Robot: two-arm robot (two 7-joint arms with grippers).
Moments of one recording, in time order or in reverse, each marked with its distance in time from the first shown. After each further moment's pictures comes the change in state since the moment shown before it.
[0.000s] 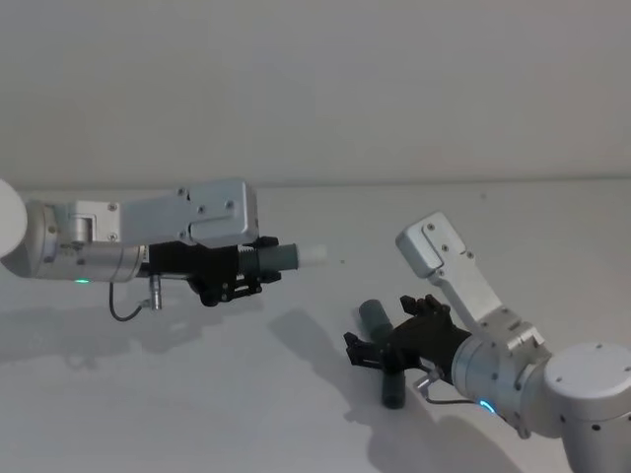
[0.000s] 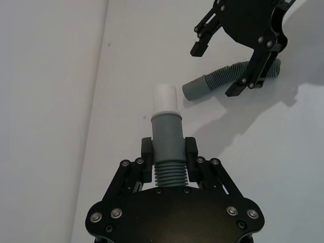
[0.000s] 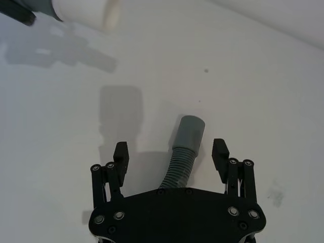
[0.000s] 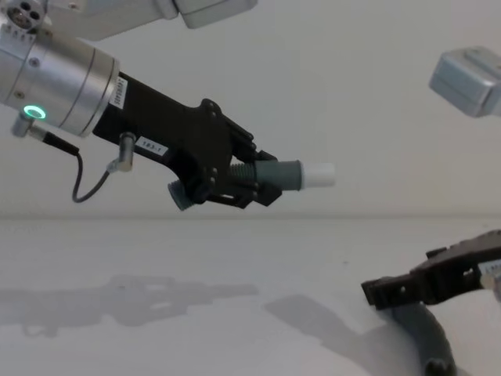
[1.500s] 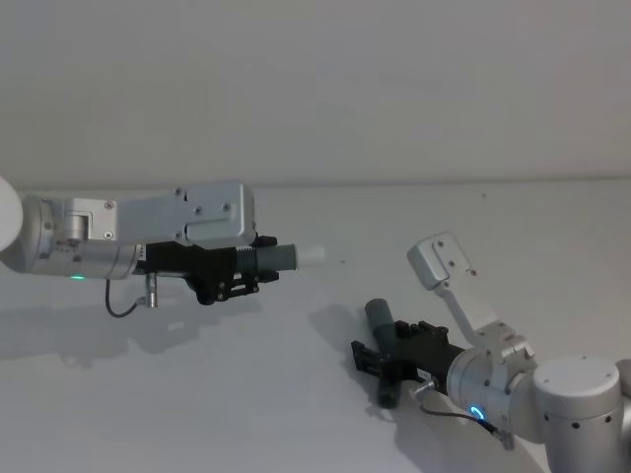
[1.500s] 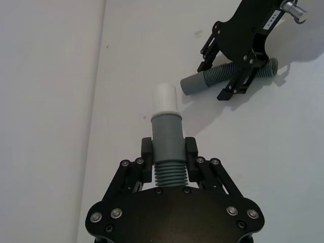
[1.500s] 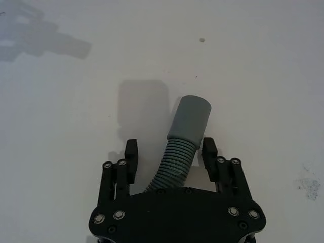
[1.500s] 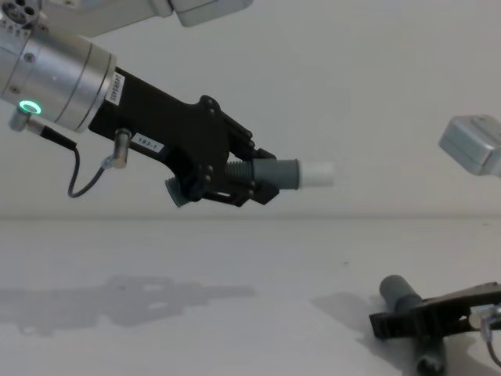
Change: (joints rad) left arm -0.014 0.007 0.007 0.004 0.006 -0.024 -0.017; right arm -0.001 -0.088 0.061 0.165 0.028 -0.057 0.020
